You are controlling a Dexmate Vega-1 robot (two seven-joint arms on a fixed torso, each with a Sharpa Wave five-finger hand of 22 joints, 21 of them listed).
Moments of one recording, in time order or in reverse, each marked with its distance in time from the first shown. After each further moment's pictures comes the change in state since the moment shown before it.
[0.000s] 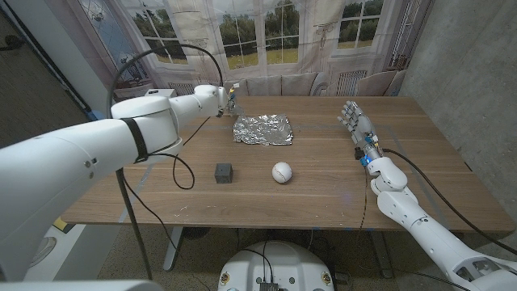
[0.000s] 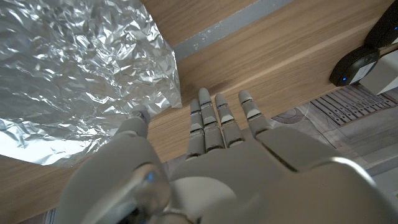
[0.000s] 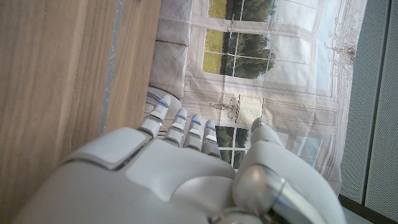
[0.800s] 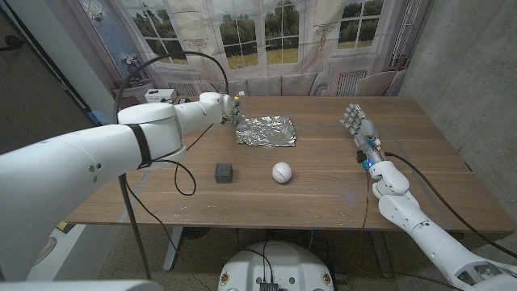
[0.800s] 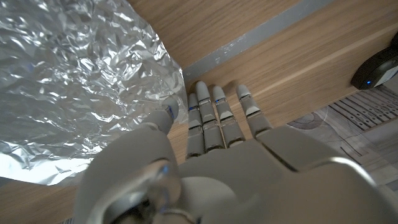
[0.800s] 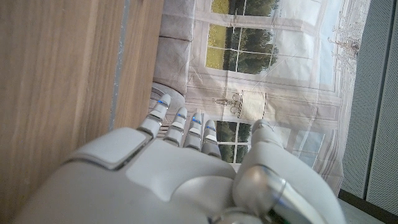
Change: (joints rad) left arm 0.031 -0.021 0.017 0.000 -0.009 -0.013 0.019; left_hand 0.233 0.157 0.204 -0.012 0.035 0.175 -0.045 0.020 0.002 0.161 -0.066 0.106 0.092 0.165 -0.071 0.121 0.078 0.114 -0.009 0.089 0.018; right arm -0.021 0.002 0.012 0.007 0.009 0.016 -0.001; right_hand -0.027 0.003 -0.009 0.009 0.000 0.003 0.003 0.000 0.000 0.009 0.009 0.000 0.000 0.012 0.009 0.000 0.002 0.007 0.007 -0.006 0.005
